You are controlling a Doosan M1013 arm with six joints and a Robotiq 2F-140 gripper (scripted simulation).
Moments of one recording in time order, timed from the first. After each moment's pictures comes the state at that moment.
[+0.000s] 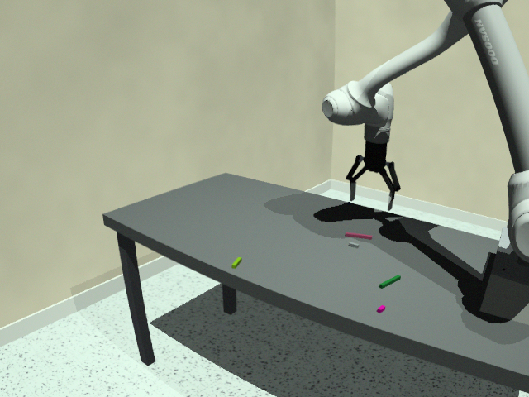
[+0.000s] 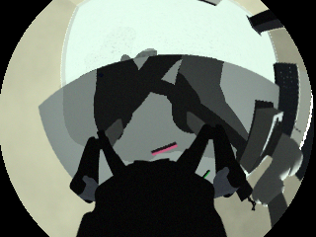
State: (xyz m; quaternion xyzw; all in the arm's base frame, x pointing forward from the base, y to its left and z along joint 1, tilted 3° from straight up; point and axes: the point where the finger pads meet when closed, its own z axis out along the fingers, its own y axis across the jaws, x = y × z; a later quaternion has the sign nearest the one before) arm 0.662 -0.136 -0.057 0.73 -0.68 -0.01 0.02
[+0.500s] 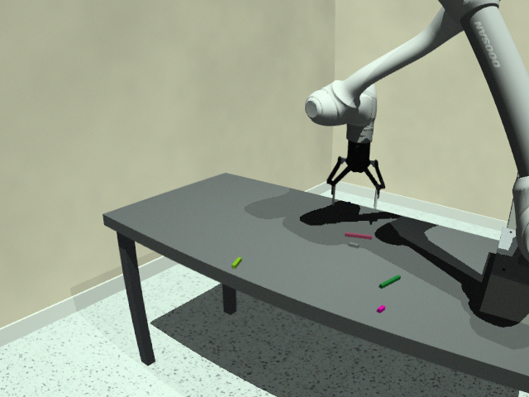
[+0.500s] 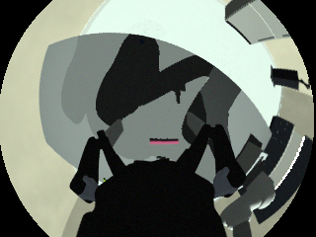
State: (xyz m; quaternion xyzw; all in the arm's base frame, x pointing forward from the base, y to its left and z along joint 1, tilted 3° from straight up) arm 0.700 -0.083 -0.058 0.86 -0.50 -0.01 0.01
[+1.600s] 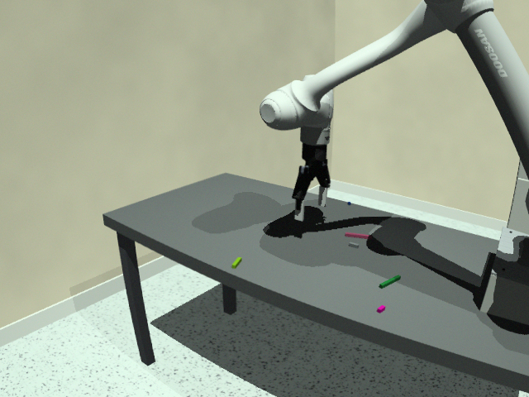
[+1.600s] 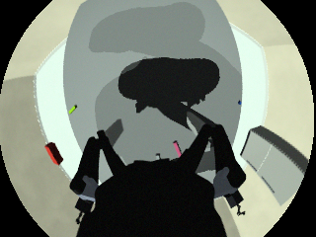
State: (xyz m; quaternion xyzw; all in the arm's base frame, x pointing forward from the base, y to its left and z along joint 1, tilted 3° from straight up) arm 0.773 0.072 -0.062 1.00 0.04 -0.02 0.01
